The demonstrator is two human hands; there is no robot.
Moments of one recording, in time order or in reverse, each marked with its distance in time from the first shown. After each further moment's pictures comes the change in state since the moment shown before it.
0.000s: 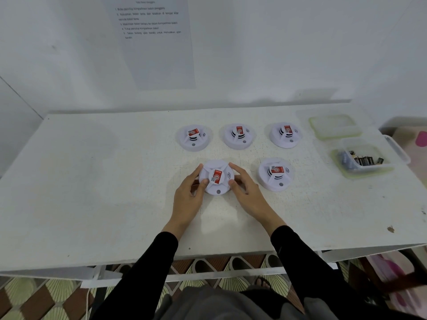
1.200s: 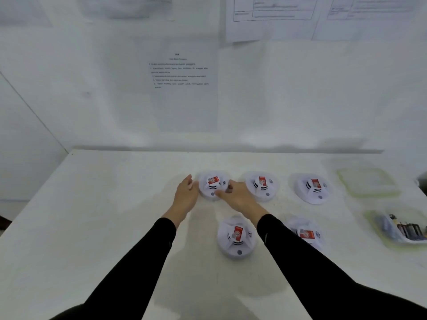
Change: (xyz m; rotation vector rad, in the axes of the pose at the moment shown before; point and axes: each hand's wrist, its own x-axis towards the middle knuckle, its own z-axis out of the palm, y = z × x) left_hand 0.166 -0.001 -0.052 -0.001 0.056 -0.347; right_hand 0.170 -0.052 0.034 -0.268 -0.054 0.223
